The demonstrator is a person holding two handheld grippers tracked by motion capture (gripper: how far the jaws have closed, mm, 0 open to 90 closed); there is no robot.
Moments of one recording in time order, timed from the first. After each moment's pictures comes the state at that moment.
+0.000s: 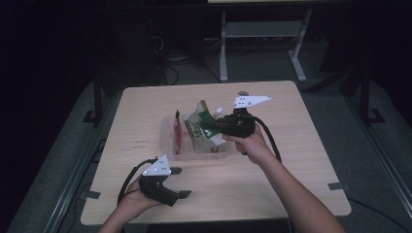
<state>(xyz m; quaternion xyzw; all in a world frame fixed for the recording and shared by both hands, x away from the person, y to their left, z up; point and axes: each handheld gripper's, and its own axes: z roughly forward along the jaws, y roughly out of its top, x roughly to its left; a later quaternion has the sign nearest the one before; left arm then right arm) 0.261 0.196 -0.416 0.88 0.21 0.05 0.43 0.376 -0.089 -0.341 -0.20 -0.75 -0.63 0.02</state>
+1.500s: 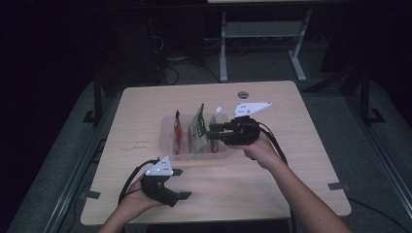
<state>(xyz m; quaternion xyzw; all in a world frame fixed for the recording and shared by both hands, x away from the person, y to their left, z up) 0.264 0.193 -0.422 0.88 0.21 0.04 0.42 0.362 -0.099 -0.349 -0.21 -0.80 -0.57 -0.02</state>
